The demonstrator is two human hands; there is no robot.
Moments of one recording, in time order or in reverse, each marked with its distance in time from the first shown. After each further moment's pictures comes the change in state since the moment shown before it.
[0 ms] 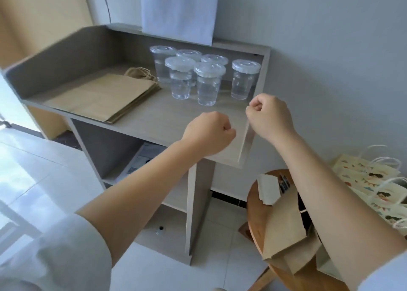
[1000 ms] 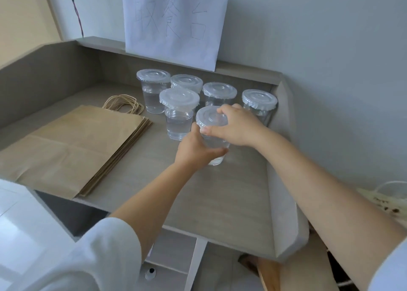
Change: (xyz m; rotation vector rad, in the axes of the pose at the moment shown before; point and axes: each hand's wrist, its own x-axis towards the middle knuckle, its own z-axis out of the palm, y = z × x) left_hand 0.179 -0.113 0.022 -0.414 0.070 -0.159; right_hand 0.157 -0.058 0.086 -0.260 -0.405 -0.070
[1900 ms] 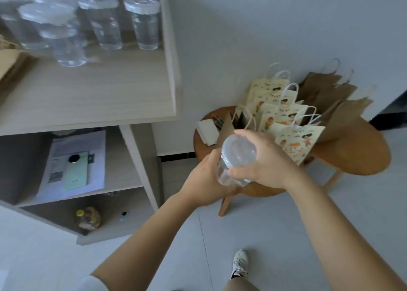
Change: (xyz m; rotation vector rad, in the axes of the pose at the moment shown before) left_hand -0.309 0.005 0.122 -0.055 -0.771 0.293; right_hand -0.384 0.091 0.054 0.351 0.049 0.473
